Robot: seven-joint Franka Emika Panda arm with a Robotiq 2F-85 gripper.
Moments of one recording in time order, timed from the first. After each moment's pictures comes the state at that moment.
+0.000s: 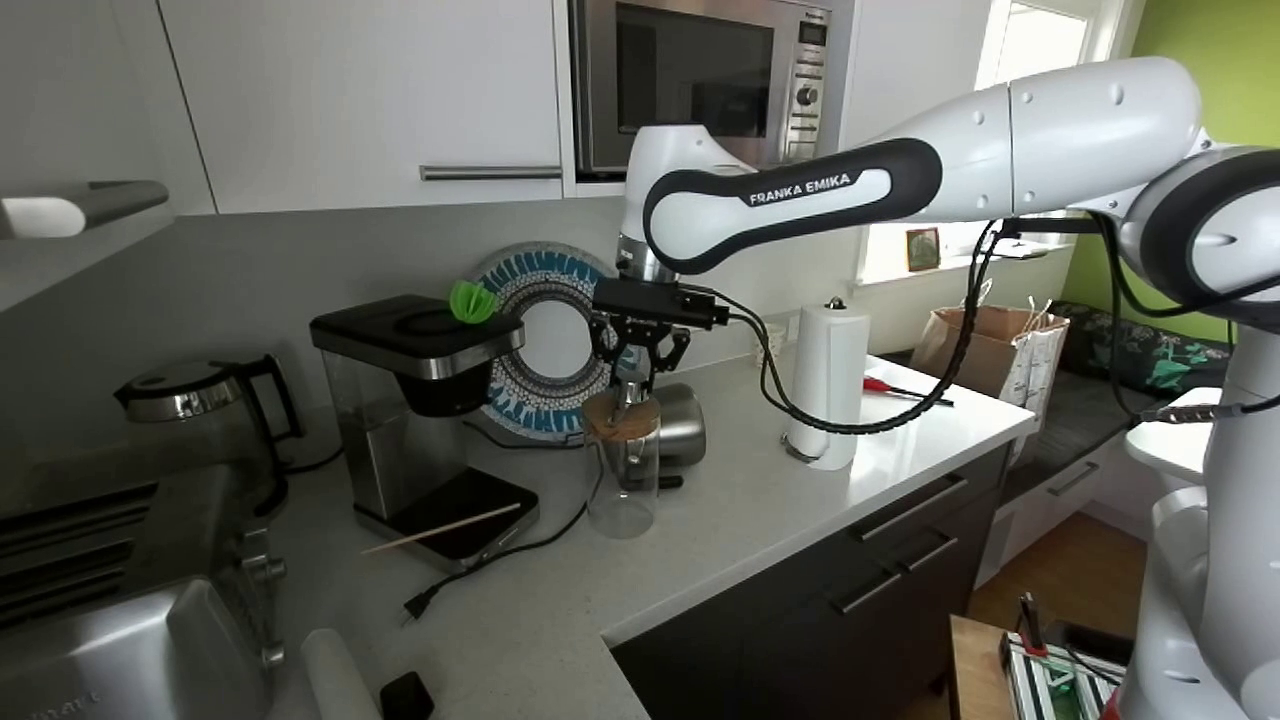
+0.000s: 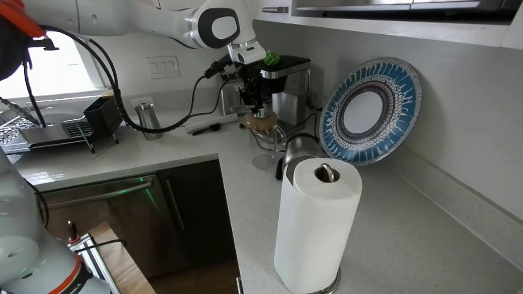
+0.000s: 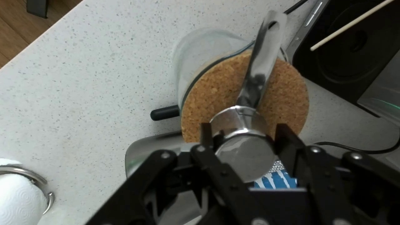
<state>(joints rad) -0.05 0.08 -0.07 -1.71 -0.05 2.00 1.09</state>
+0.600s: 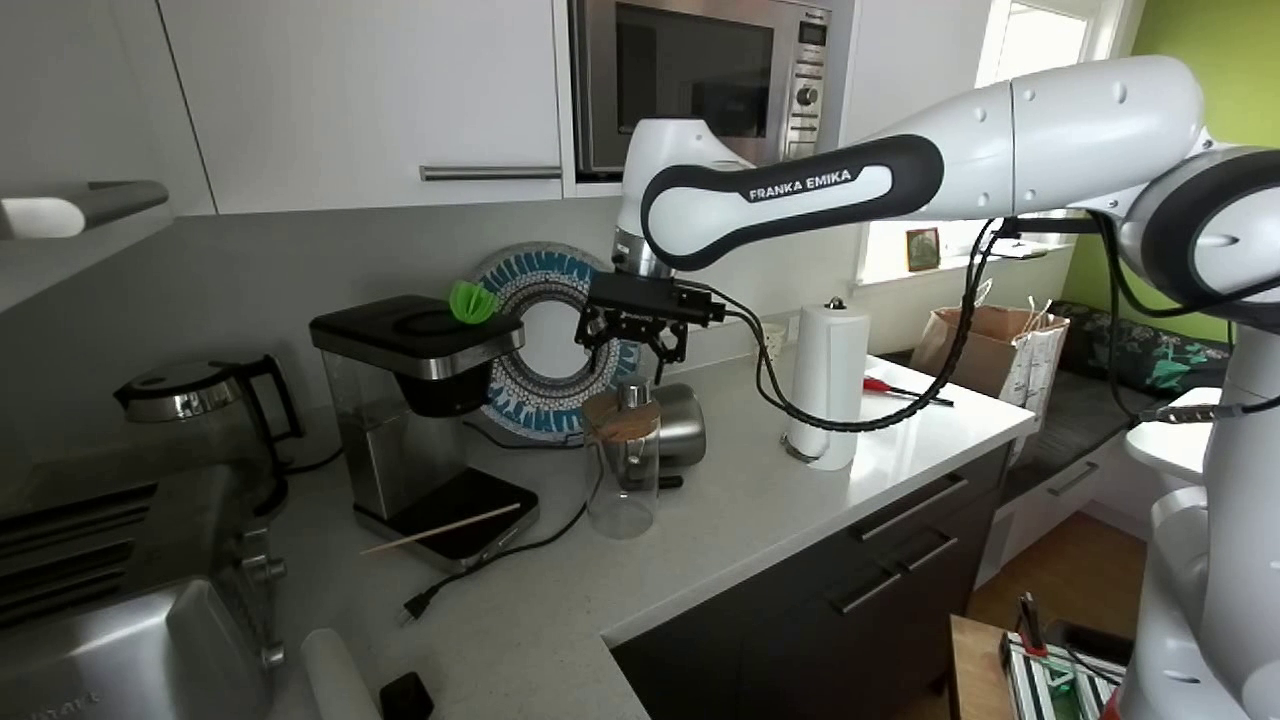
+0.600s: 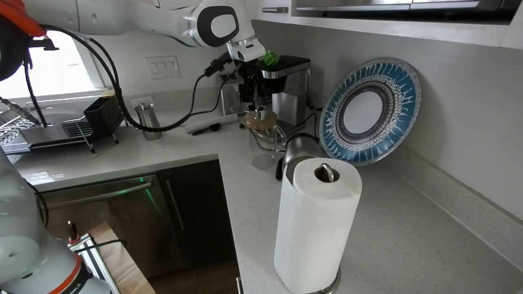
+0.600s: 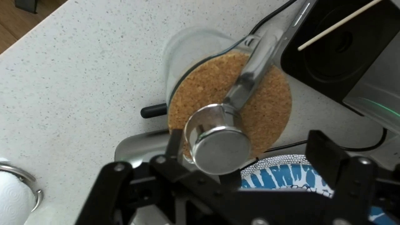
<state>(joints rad) -0.04 0.08 -0.06 -1.69 -0.05 2.02 1.08</state>
